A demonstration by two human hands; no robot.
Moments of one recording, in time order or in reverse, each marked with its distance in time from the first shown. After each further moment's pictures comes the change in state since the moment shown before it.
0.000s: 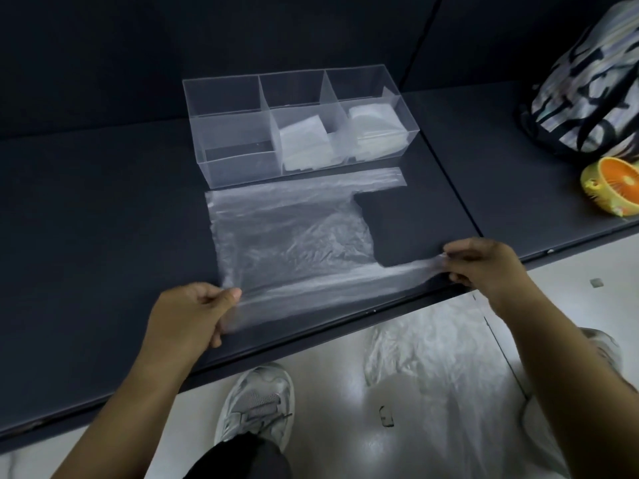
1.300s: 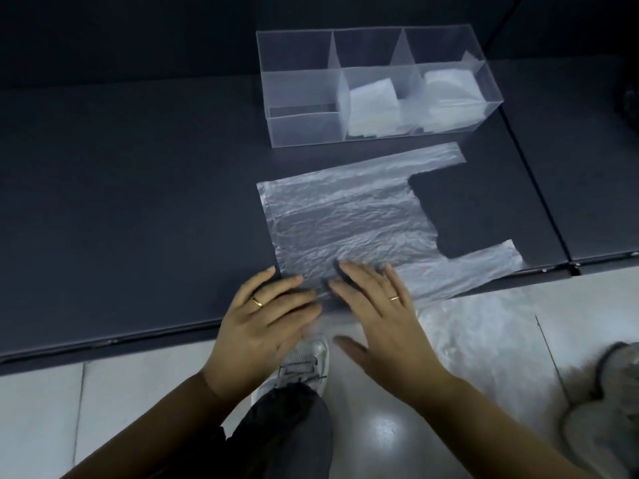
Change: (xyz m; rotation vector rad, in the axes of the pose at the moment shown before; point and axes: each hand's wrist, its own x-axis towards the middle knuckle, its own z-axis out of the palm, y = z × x) left_hand -0.045 -0.048 0.016 0.472 0.185 1.176; right_hand -0.118 0.006 0.148 -0.652 -0.221 -1.088
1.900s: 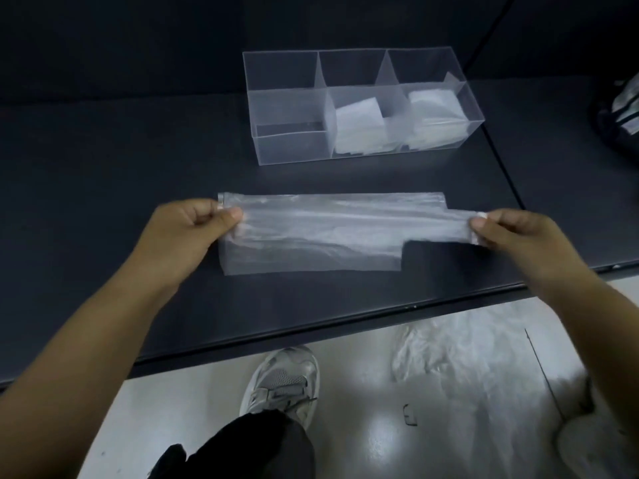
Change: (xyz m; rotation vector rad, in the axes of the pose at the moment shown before) left_hand 0.086 -0.078 -0.055 -0.693 0.010 -0.955; right_hand 0.026 0.153 -0.110 0.681 0.193 0.683
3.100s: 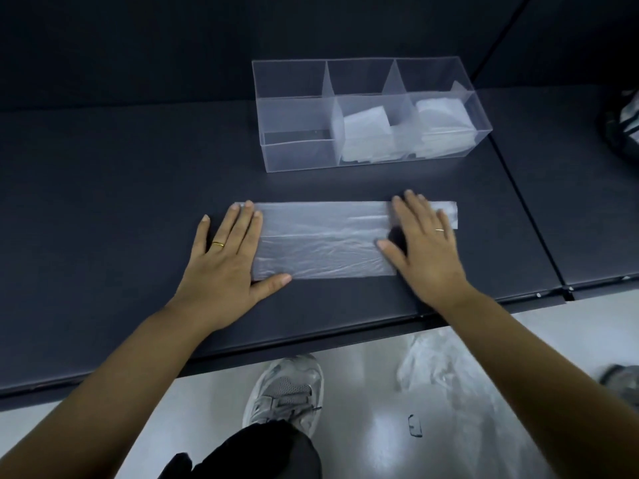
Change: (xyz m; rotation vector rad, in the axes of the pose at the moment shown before) left_hand -0.003 -0.044 0.027 1.249 -0.161 0.314; right_hand 0.012 -0.004 0.111 -0.791 0.035 -0.348
